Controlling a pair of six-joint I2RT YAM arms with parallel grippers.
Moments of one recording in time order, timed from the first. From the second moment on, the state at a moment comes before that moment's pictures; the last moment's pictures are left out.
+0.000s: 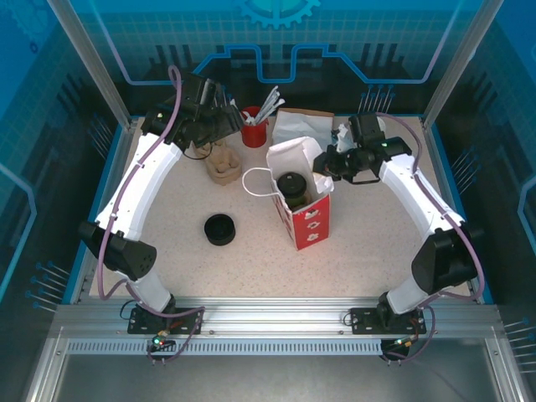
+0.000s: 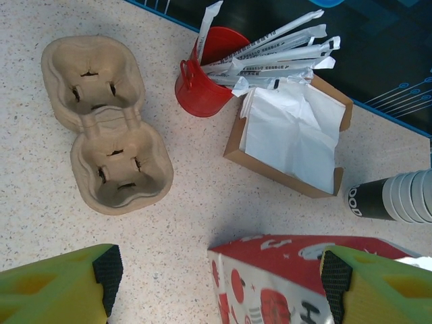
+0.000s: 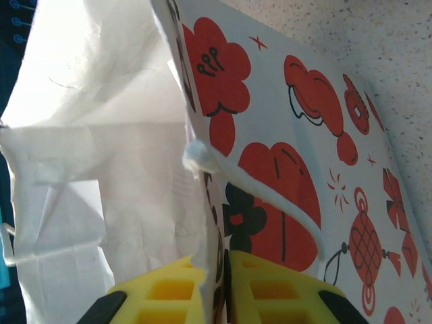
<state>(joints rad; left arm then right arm) -0.34 1.71 2.02 -1.11 -0.09 -0.72 0.27 1.57 1.47 -0.85 -0.56 0.58</state>
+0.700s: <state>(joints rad) -0.30 1.80 2.14 -1.12 -0.09 -0.68 0.38 1.66 1.58 -0.83 -0.54 0.70</state>
